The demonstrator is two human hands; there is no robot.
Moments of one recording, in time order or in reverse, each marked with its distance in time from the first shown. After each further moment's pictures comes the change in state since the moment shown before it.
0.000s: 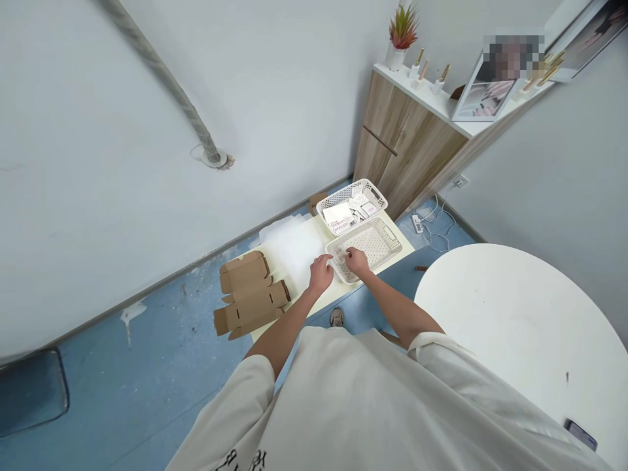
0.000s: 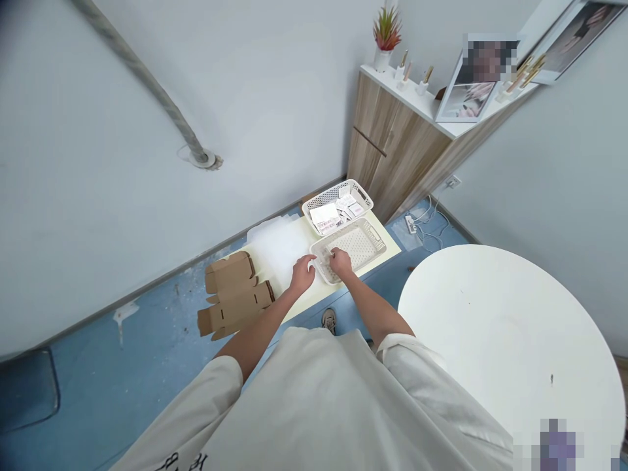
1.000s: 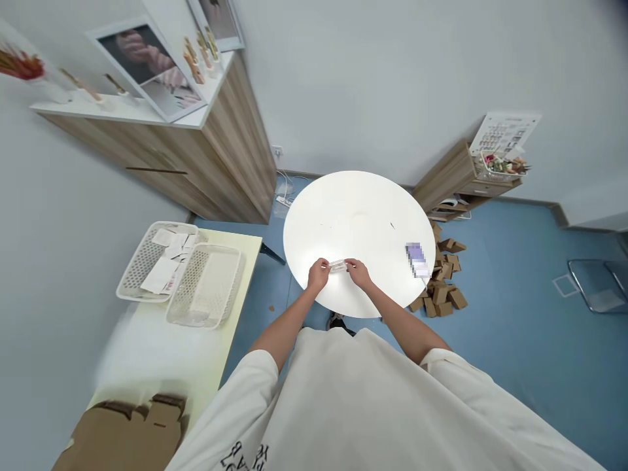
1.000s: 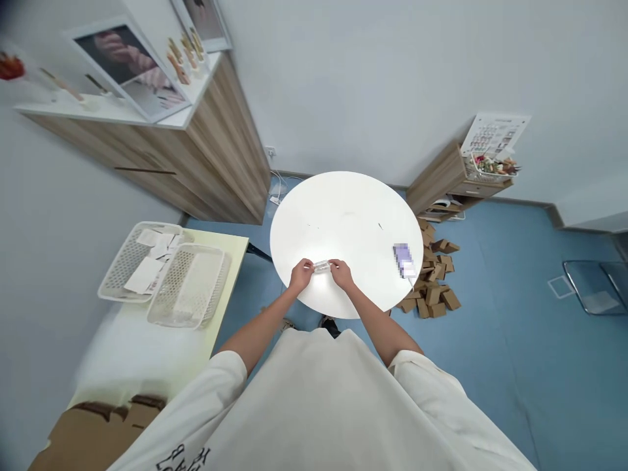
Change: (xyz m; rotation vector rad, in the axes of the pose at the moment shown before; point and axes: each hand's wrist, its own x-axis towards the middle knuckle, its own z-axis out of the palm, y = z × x) left_hand -0.148 0.255 0.332 -0.120 -0.791 0.304; right_hand -0.338 0.379 -0.094 0.658 0.609 0.665
